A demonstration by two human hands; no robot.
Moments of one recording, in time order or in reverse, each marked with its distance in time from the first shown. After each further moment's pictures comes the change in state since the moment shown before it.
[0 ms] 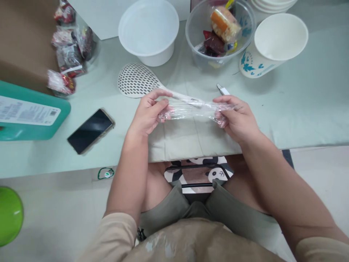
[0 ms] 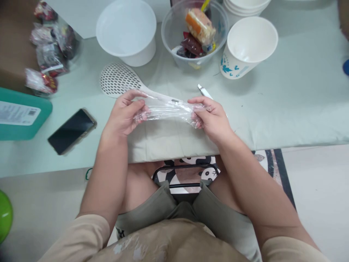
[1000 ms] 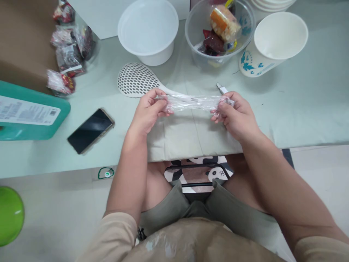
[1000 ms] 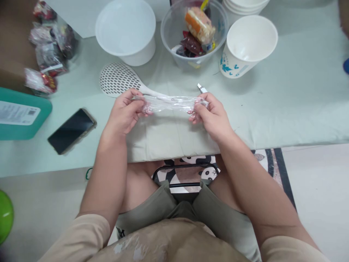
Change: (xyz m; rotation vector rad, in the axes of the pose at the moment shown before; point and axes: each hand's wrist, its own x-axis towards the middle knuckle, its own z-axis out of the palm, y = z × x) left_hand 0.007 -0.008 -0.006 0.039 0.024 0.090; right_hand 0.003 0.004 -0.003 -0.053 0.010 -0.061
